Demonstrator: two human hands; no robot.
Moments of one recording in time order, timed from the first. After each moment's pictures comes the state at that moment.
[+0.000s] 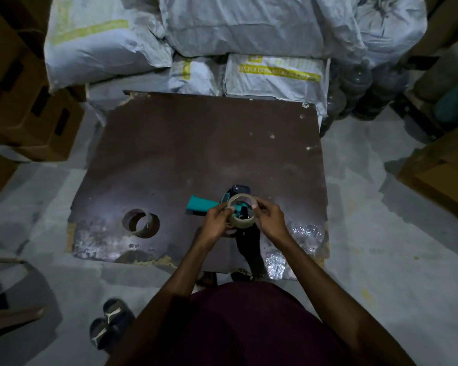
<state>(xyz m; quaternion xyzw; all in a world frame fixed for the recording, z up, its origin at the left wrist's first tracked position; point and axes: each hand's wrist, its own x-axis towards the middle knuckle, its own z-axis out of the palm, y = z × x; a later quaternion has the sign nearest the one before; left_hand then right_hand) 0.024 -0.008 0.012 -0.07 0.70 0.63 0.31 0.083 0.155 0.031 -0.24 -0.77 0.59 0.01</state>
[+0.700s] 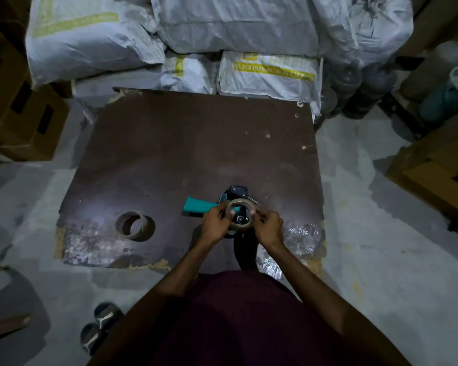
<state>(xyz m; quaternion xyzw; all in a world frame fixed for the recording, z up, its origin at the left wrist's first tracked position) 0.016 -0.012 -0.005 0.05 0.83 0.50 0.26 0.094 0.135 0.026 -0.31 -0.80 0.51 0.07</state>
